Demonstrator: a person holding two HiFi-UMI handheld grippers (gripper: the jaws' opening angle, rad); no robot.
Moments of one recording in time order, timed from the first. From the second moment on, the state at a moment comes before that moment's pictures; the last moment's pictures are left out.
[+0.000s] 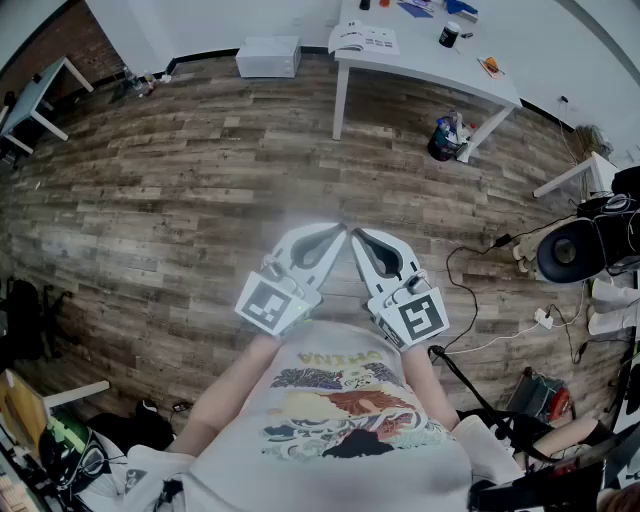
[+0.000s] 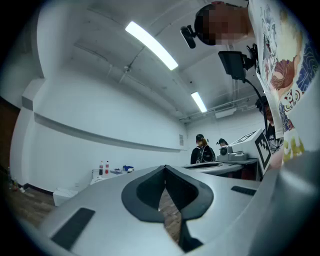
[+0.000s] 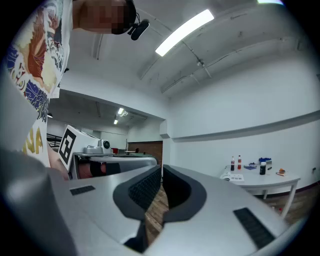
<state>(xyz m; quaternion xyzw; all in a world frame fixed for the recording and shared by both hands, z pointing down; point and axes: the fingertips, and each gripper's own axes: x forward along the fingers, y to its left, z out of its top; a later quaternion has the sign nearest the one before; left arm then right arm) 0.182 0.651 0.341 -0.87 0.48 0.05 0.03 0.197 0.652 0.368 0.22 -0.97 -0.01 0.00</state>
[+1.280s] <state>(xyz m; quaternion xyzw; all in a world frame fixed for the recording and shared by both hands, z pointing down) 0.167 0.669 0.331 -0.87 0.49 0.05 0.04 0.185 0.654 0.345 0.23 -0.97 0.00 -0.01</state>
